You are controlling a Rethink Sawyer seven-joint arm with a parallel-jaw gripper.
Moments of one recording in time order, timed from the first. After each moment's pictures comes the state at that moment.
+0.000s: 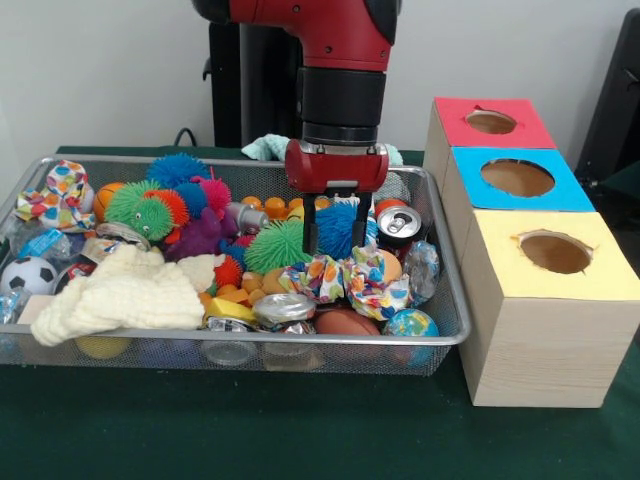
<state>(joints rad) -0.27 -0.57 0.04 1.78 -0.41 -0.01 1.57</state>
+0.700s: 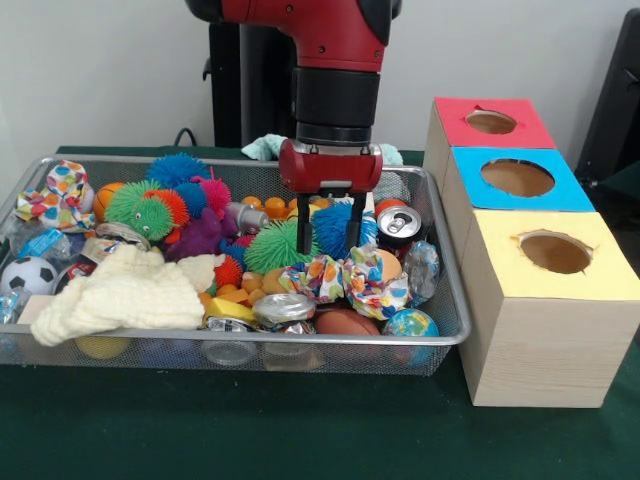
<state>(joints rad) -0.28 -0.57 0.04 1.78 -0.40 -0.02 1.57</state>
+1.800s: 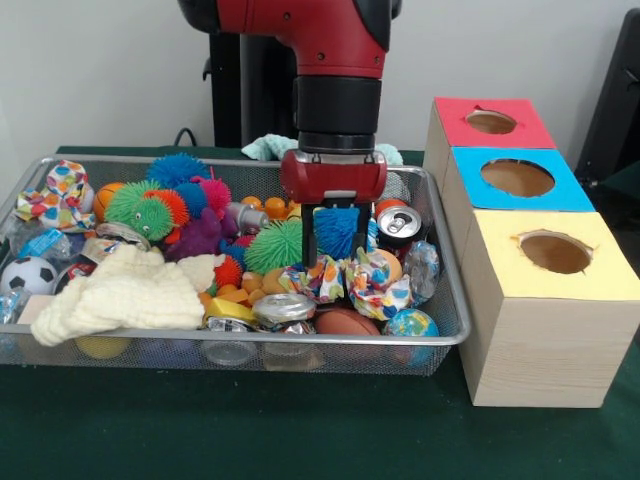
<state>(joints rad) -0.31 -0.55 0.08 1.76 -0.41 -0.05 1.57</state>
